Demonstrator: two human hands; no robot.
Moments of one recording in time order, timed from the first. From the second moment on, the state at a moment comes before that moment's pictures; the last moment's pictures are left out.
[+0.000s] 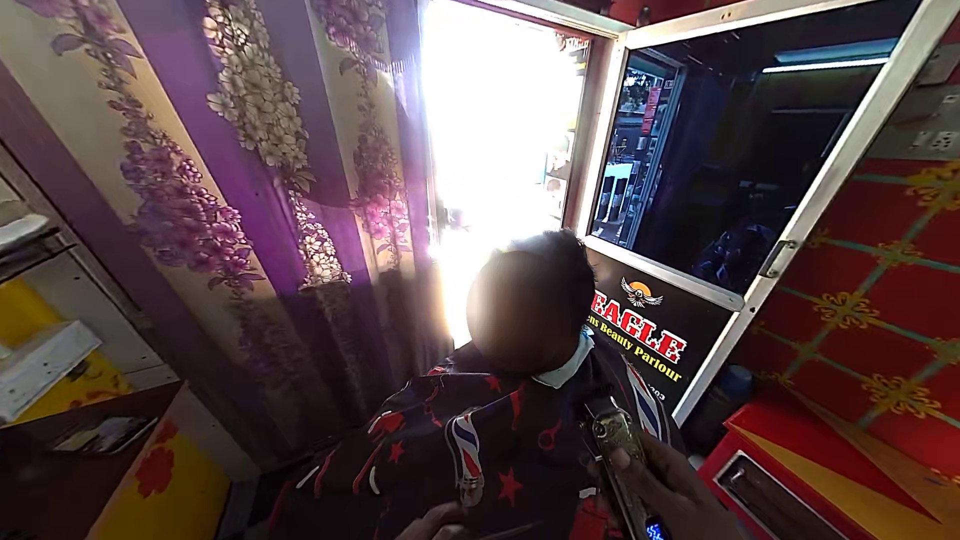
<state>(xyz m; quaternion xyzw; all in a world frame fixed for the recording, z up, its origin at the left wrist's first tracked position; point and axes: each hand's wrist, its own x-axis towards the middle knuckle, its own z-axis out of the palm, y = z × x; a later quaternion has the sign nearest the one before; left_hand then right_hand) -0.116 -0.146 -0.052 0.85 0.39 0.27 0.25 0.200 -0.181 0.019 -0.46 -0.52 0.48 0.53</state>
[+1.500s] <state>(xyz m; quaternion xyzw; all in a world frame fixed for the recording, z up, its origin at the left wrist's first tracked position) 0.006 -0.021 0.055 0.92 0.31 0.08 -0.21 0.208 -0.062 0.052 -0.64 -0.66 -0.07 0.39</state>
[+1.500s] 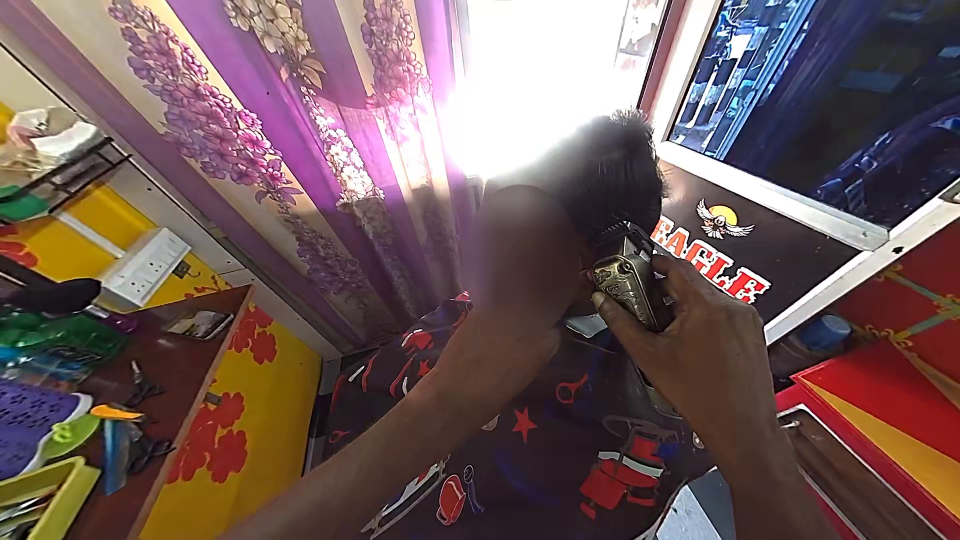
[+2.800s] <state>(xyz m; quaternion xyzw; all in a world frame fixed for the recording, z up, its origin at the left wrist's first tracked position) -0.006 -0.004 0.024 0.92 0.25 0.22 -0.20 0.208 -0.054 0.052 -0.49 -0.74 -0.21 0.40</state>
